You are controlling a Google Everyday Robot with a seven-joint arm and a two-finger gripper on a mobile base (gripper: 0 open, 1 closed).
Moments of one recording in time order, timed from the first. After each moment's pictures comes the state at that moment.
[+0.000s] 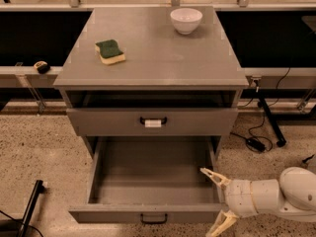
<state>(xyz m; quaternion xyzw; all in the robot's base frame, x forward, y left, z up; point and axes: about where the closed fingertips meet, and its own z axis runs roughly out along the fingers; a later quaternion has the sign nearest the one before) 0.395 -0.144 0.579 -0.64 0.60 0.24 0.41</state>
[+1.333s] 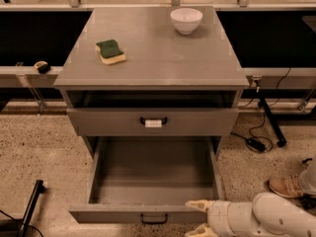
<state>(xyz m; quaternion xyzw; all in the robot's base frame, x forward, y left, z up) 0.377 -0.119 0.486 -0.64 0.65 0.19 0.37</state>
